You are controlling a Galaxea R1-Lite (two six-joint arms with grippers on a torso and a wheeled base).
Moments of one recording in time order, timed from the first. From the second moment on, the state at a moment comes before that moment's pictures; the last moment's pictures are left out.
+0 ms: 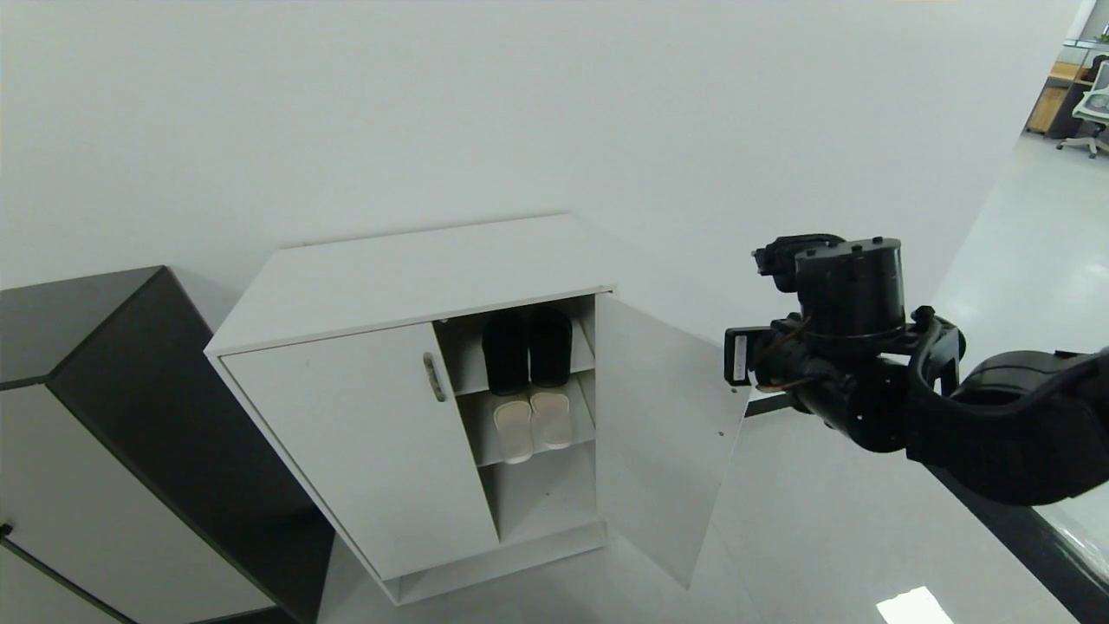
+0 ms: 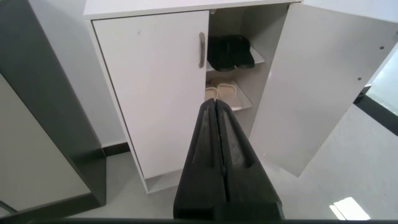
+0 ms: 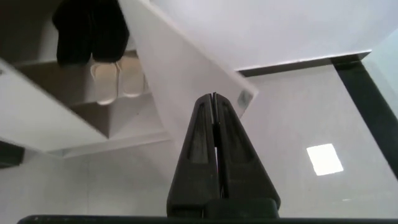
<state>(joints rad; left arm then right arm) 0.00 0.00 0.00 0.00 -0.01 -0.02 0.64 1.79 -1.07 -0.42 -0.55 0.18</state>
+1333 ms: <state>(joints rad) 0.00 0.00 0.00 0.00 -0.01 -0.02 0.42 2.09 -1.21 -0.56 -0.38 0.18</state>
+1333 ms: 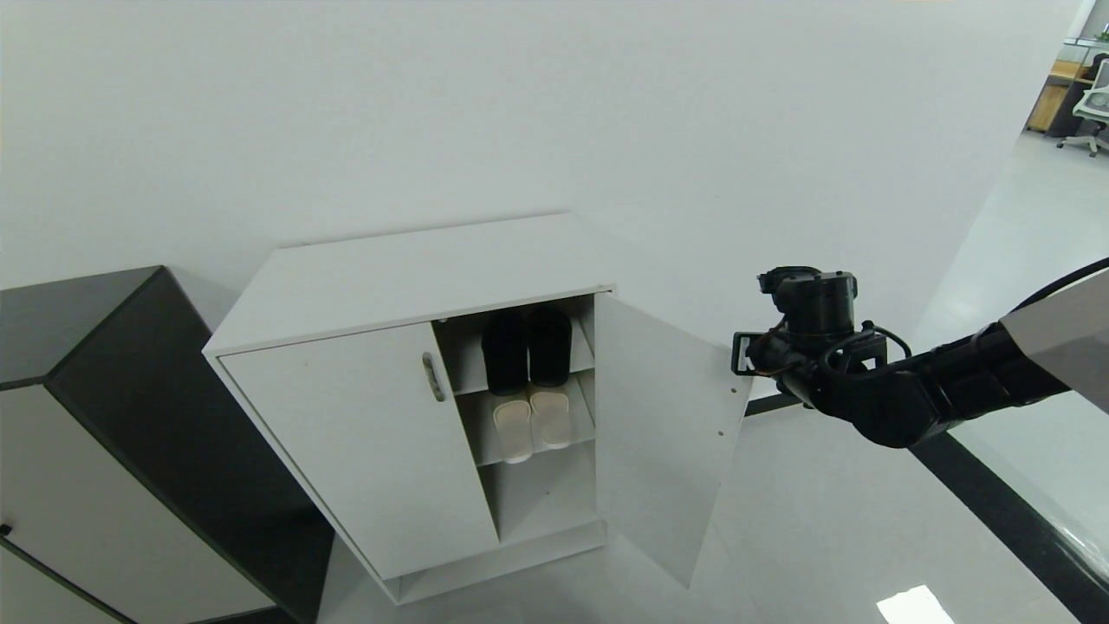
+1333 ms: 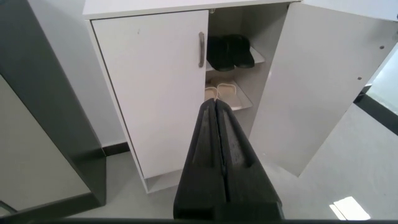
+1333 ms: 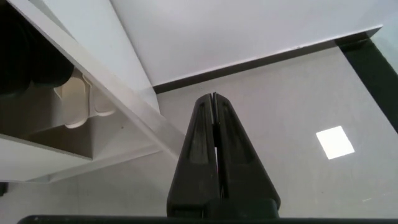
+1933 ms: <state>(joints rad) 0.00 0.00 0.00 0.00 -0.01 -0.01 0.49 2.06 -1.14 -0.56 -0.39 0.18</state>
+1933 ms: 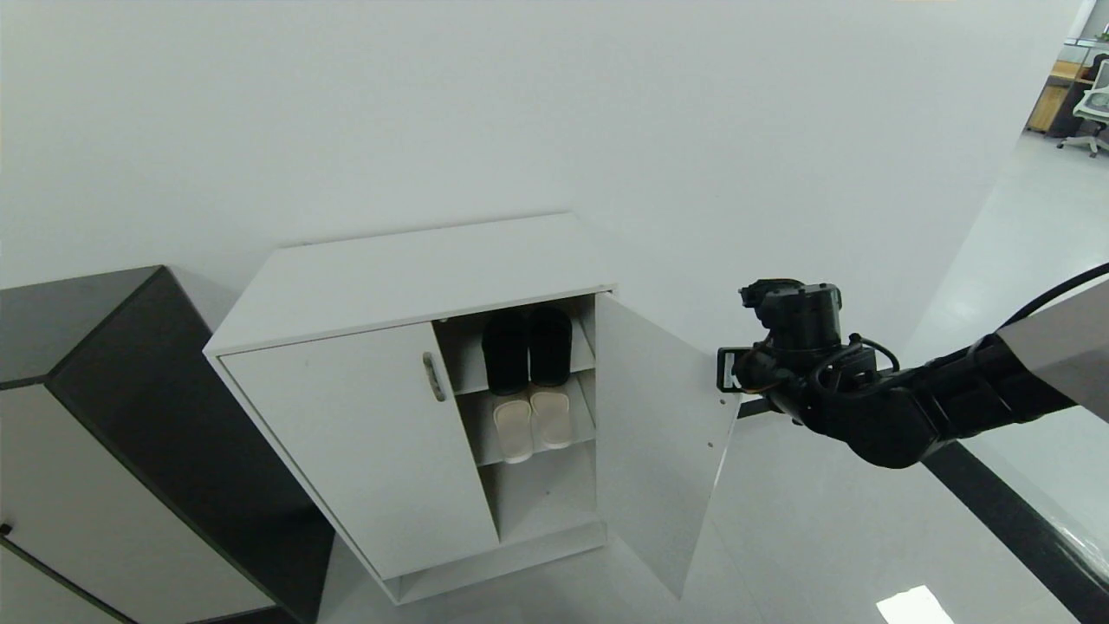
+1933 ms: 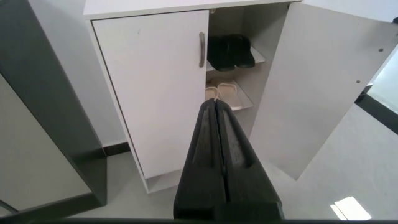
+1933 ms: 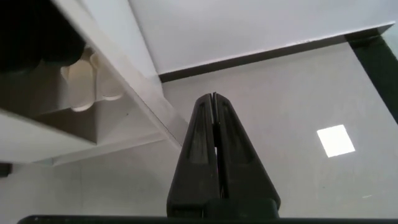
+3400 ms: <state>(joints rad) 0.00 0.00 0.00 0.00 -0.01 -0.01 0.74 1.87 -0.92 -0.59 -0.38 0.15</state>
